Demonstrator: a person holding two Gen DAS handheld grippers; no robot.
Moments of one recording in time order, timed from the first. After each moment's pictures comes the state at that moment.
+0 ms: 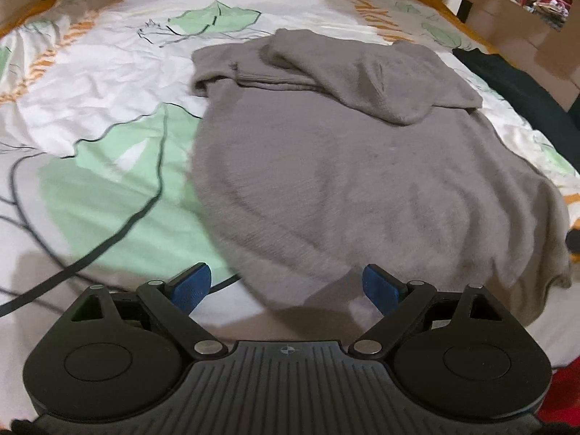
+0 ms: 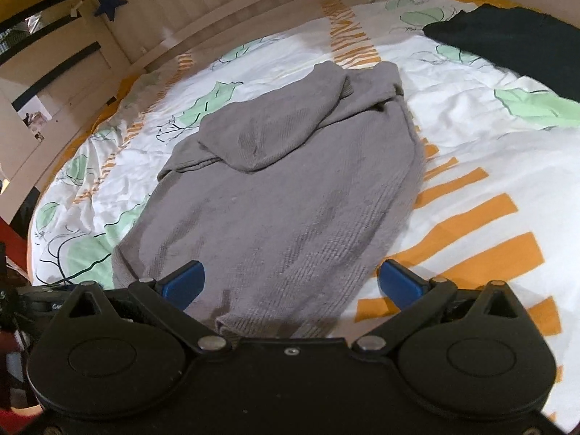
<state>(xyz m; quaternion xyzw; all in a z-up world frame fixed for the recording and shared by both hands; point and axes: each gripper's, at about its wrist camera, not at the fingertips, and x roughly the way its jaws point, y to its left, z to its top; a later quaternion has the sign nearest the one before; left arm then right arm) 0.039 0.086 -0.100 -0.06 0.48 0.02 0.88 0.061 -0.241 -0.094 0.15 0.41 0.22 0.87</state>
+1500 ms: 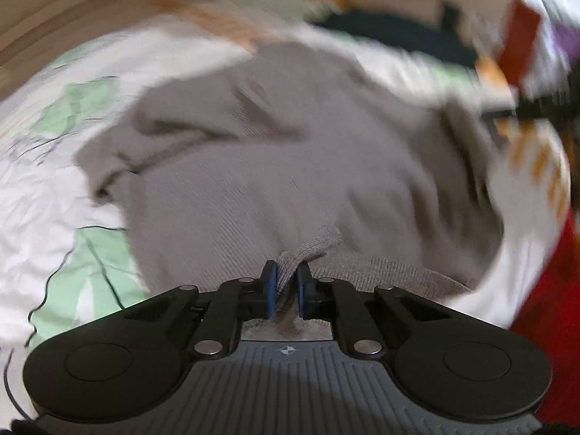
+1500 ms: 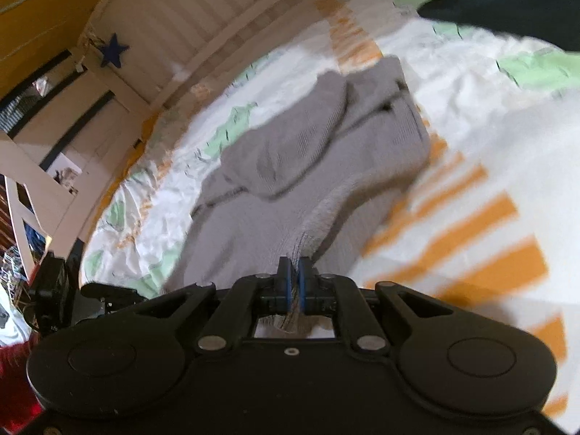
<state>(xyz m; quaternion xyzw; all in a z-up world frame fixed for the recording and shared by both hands) 0.076 0.111 -0.076 0.08 0.43 -0.21 0.87 0.084 -0.268 -0.085 0.27 0.39 0.25 0.85</state>
